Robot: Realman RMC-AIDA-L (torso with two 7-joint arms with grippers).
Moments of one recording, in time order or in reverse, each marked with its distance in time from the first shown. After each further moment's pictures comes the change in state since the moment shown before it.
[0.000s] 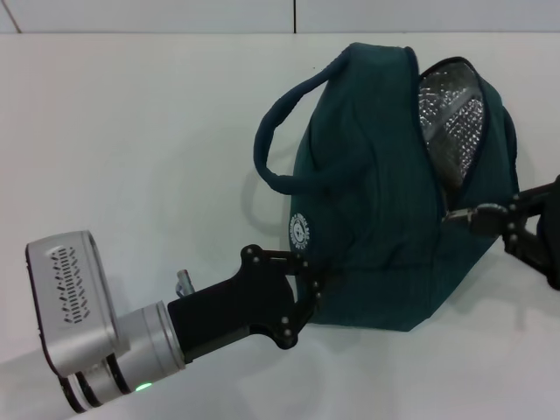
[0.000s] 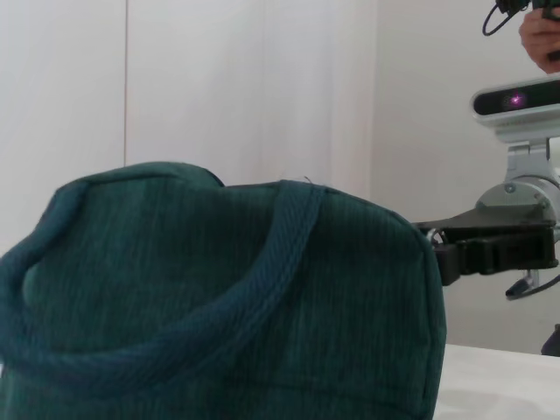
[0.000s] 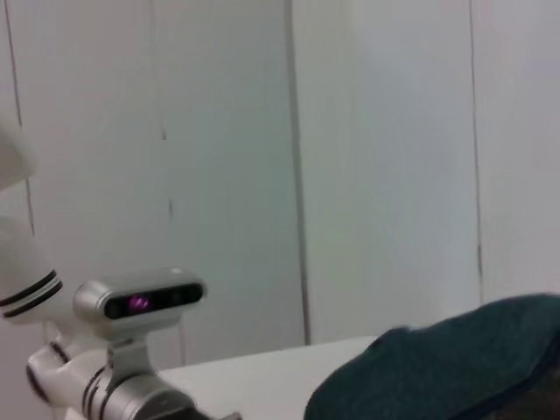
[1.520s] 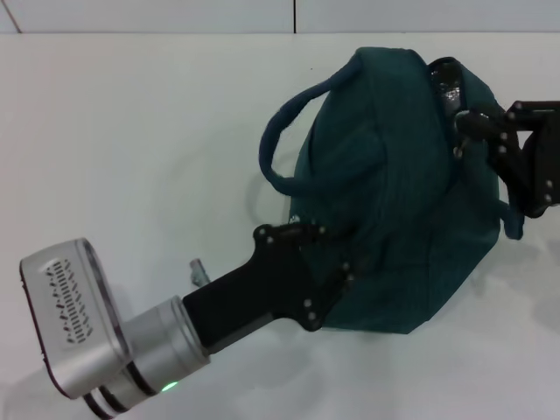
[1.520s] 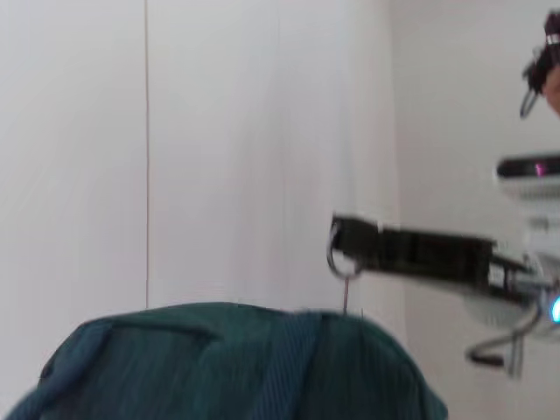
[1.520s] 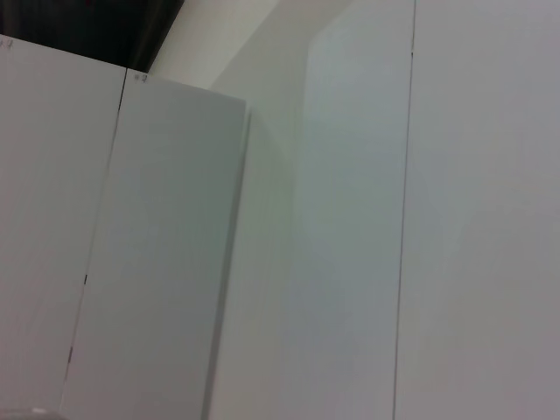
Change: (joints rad) left arm 0.046 -0.005 -0.009 0.135 -0.079 0.012 0.139; right arm 0.020 0.017 -0.209 0.194 0.485 0.078 -0.359
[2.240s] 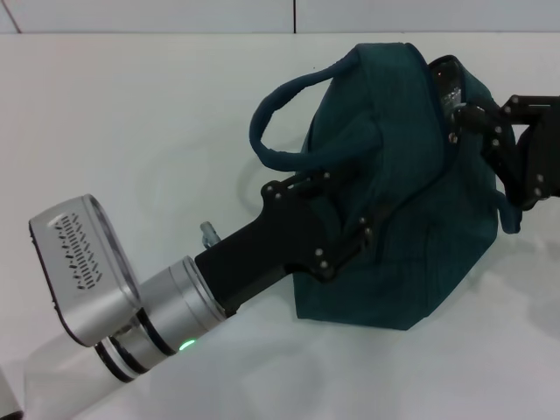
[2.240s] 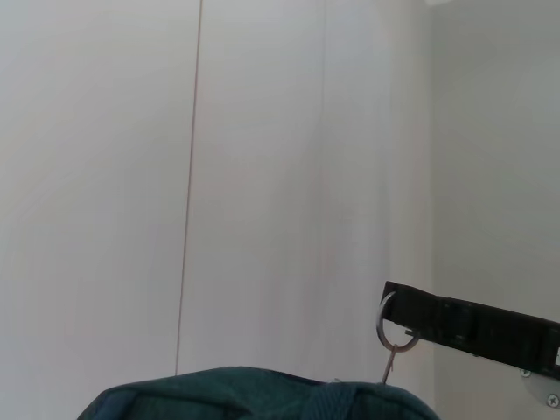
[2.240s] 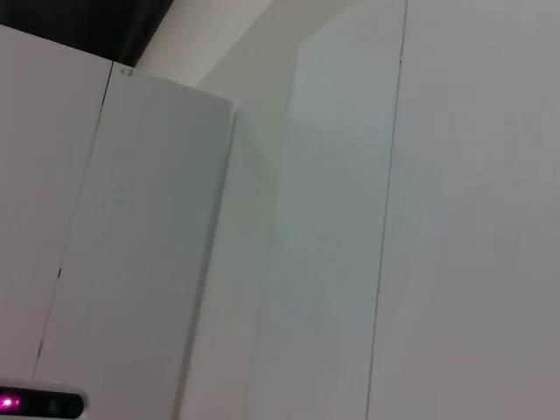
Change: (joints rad) left arm -0.059 -0.006 -0.008 0.036 -0.093 -0.026 -0.054; right arm 0.010 0.002 -0.045 0.046 0.069 0.030 -0.089
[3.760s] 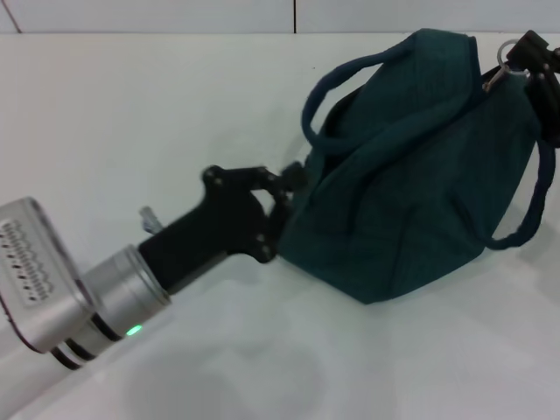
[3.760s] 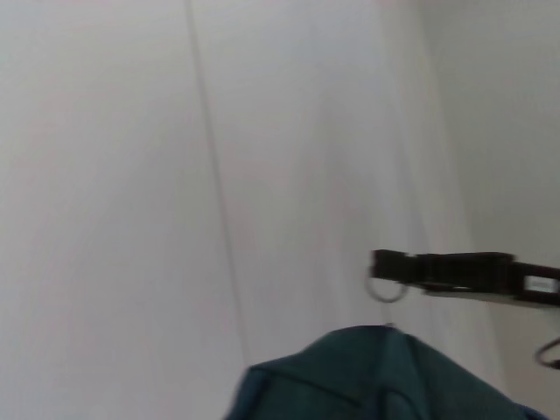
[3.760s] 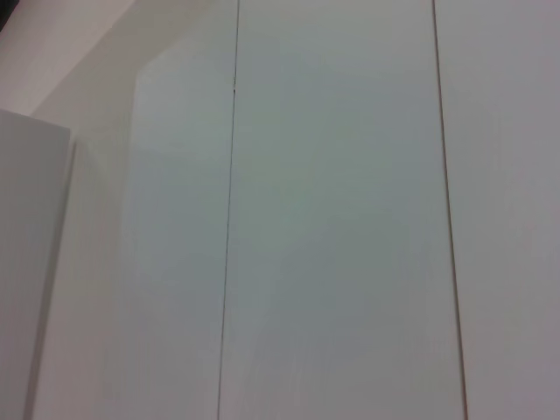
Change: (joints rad) left arm 0.007 0.014 -0.089 -0.143 0.035 0.078 0.111; right arm 0.028 -0.001 -0.012 0.135 0.239 0.081 -0.016
